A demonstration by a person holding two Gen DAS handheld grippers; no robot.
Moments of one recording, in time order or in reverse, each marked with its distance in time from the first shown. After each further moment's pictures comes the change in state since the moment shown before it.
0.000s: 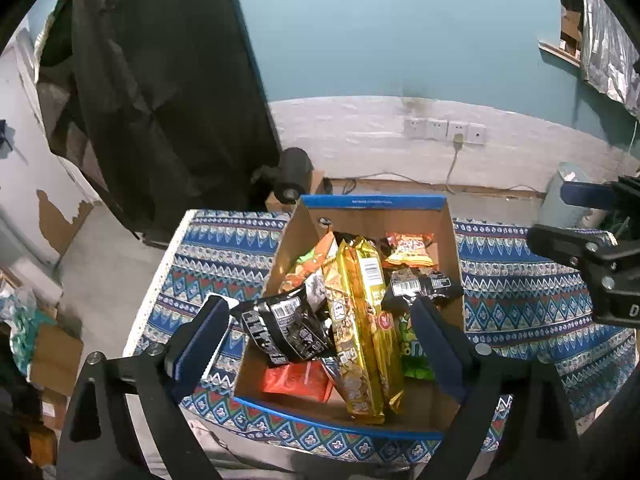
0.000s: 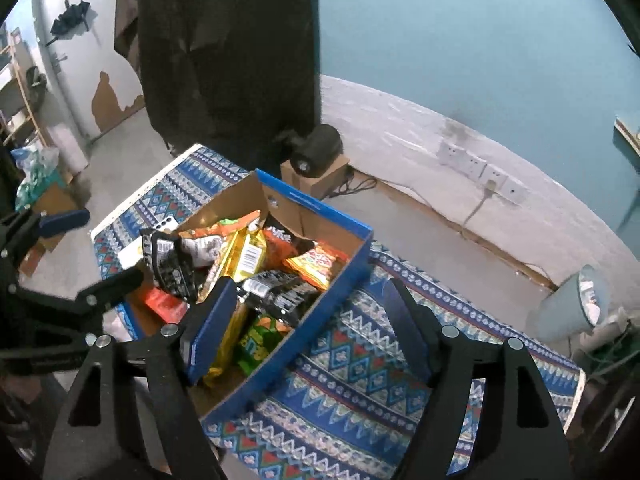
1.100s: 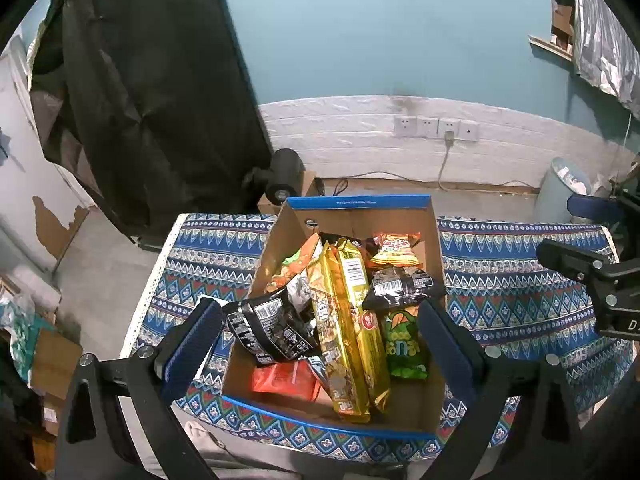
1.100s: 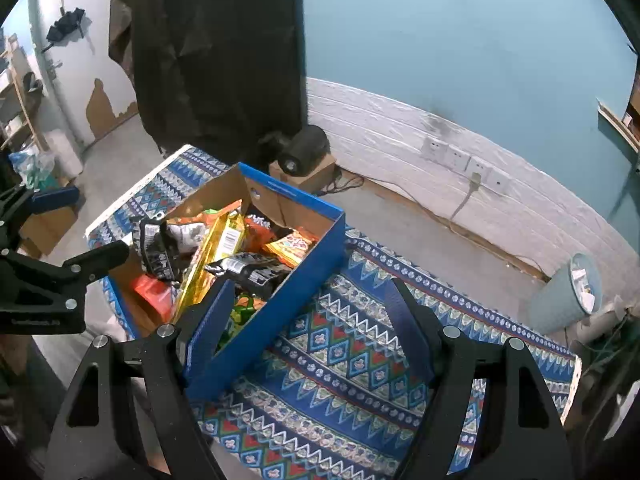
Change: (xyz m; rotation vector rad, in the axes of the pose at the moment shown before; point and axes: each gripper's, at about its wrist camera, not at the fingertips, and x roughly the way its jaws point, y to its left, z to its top) left arm -0.003 -0.017 0.001 0.021 0.007 -0.019; right arm -0.012 -0.023 -0.026 0.031 -0.017 -0.011
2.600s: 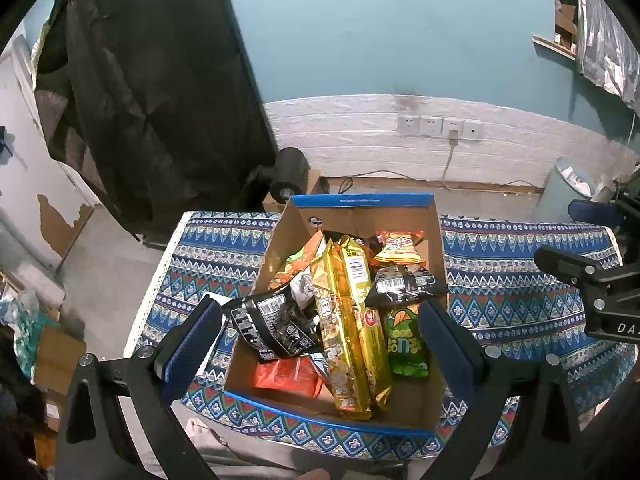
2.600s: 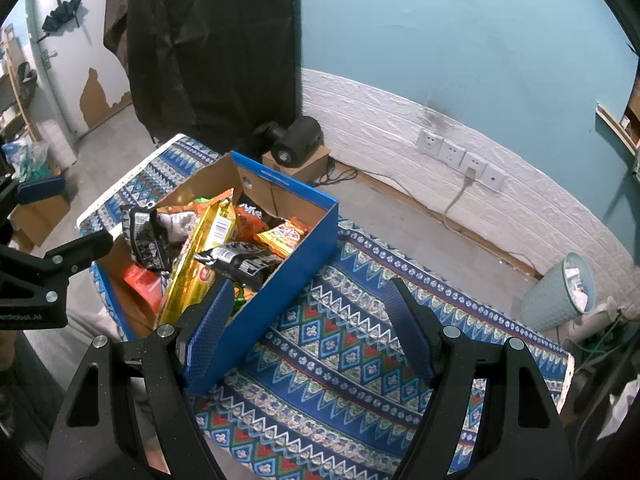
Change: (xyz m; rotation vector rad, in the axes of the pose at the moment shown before) left arm -0.002 -0.001 -0.003 -0.002 0.003 0.022; right arm 0.008 -0.002 -0.002 -0.011 0.035 -0.026
